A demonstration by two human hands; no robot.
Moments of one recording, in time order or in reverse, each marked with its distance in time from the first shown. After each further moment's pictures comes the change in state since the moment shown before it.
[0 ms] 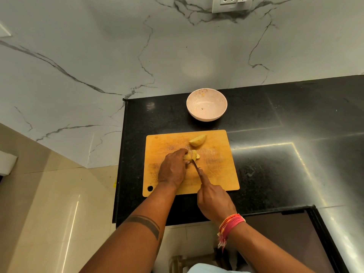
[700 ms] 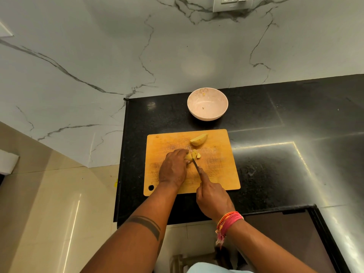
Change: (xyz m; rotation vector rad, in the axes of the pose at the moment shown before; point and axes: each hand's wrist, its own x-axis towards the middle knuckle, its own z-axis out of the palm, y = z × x) left_hand -0.001 -0.002 0.003 0.034 0.014 0.036; right_hand 0.003 -0.007 0.000 0.062 -0.002 0.037
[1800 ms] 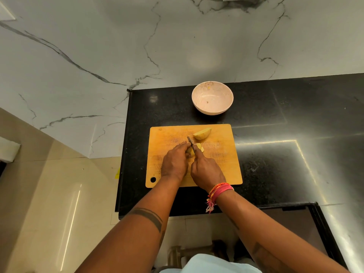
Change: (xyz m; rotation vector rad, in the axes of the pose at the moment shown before) left_hand -0.002 -0.003 -0.002 -0.137 0.016 -0.060; right_hand 0.059 -0.023 -0.001 0.016 0.051 -0.092
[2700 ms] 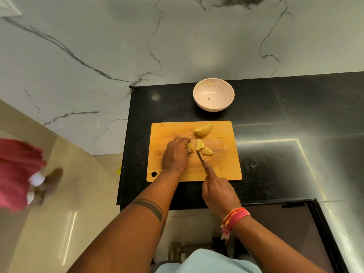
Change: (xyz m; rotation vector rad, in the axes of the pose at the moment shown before) left_hand 0.001 -0.002 0.004 0.065 0.028 -0.017; right_hand -0.076 0.029 -0.001 -0.041 -0.009 0.032
